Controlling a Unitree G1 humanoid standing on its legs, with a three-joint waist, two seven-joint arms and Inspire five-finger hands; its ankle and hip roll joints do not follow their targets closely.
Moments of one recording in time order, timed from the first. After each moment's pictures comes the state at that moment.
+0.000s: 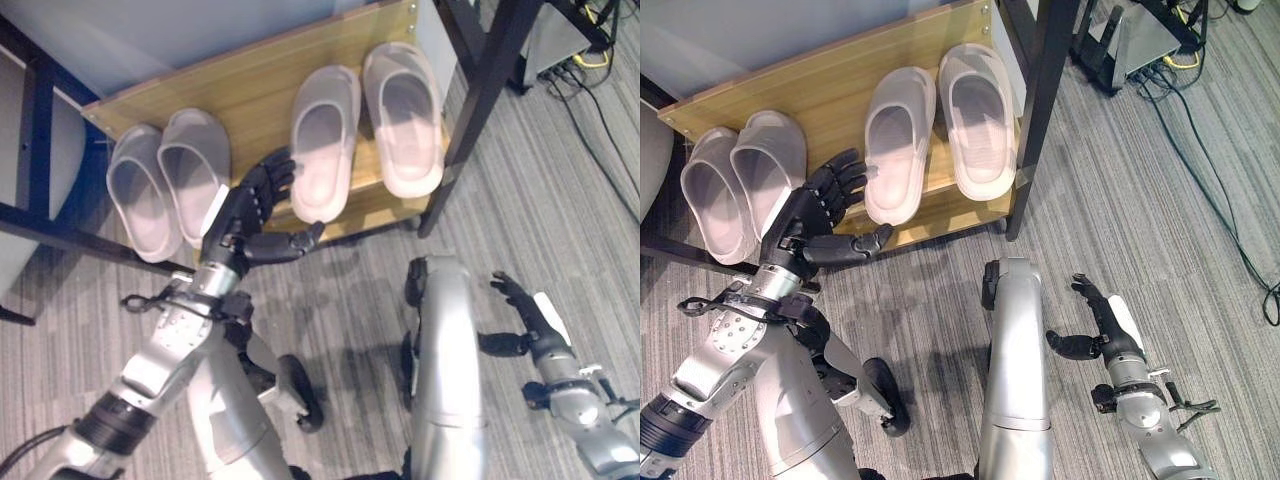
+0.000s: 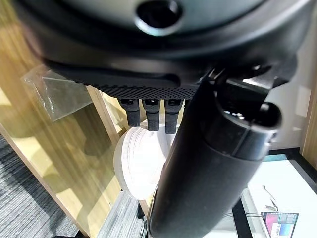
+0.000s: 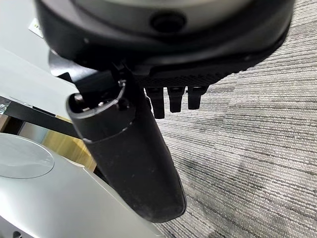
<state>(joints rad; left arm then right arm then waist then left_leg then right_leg) -0.27 0.81 -0.35 -0.17 -0.66 -0.19 0.23 0.12 -0.73 0.13 0.19 0.08 -0.17 -0.21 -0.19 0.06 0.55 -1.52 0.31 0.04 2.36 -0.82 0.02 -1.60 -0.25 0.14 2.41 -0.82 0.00</state>
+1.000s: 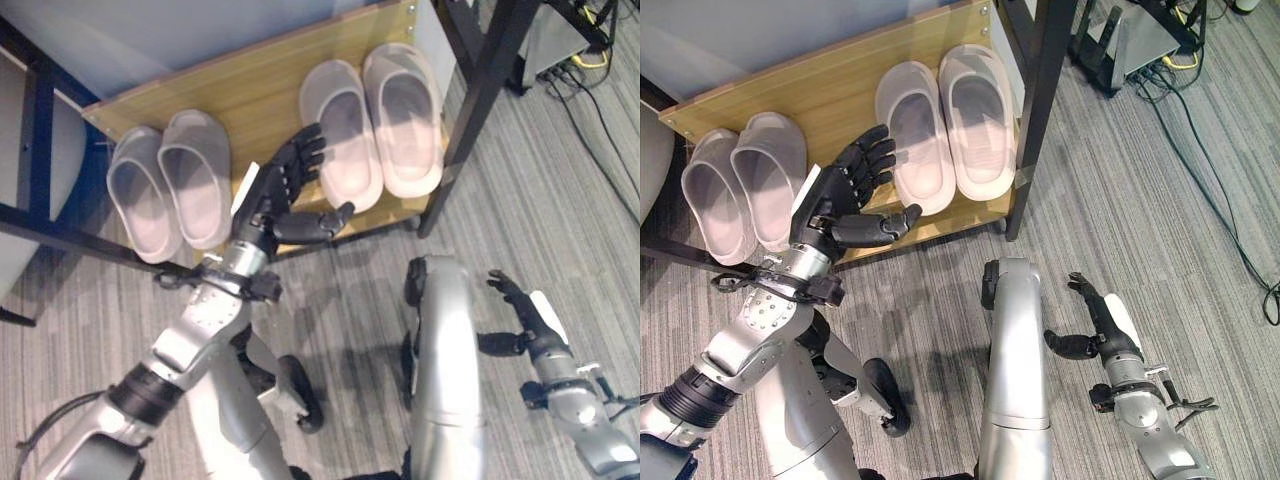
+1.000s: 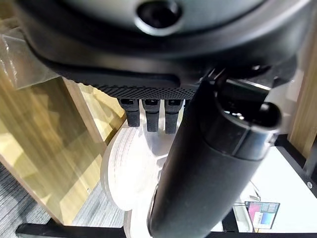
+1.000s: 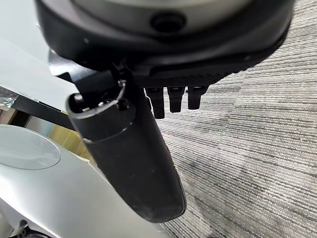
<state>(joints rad) -0.45 0.73 -0.43 -0.12 -0.65 -0.15 0.28 0.12 -0.73 0.14 0.17 0.04 -0.17 -0.22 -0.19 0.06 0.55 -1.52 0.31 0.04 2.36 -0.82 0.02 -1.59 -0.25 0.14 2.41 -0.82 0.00</state>
